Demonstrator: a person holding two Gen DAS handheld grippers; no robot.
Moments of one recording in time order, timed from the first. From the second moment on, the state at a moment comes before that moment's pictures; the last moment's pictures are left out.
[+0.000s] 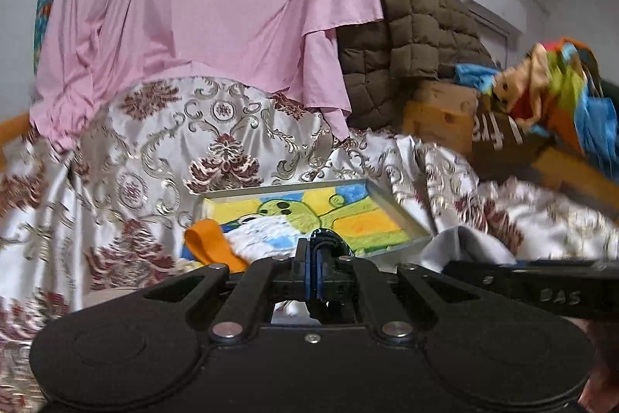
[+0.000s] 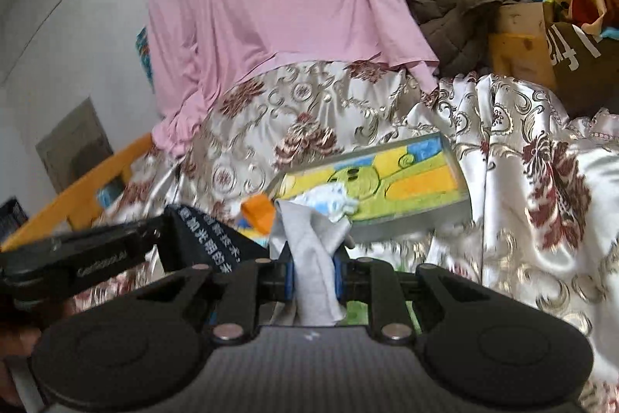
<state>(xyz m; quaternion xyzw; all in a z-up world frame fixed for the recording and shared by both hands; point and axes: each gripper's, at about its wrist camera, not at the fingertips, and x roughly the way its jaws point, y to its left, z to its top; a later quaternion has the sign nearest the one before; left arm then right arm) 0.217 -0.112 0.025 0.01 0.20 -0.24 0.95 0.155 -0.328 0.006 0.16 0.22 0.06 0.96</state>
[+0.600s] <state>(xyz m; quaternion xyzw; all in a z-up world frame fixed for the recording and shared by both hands) 0.400 -0.211 0.000 -0.03 0.22 -0.21 0.95 0.335 -0.405 -0.022 0.23 0.21 -0.04 0.95</state>
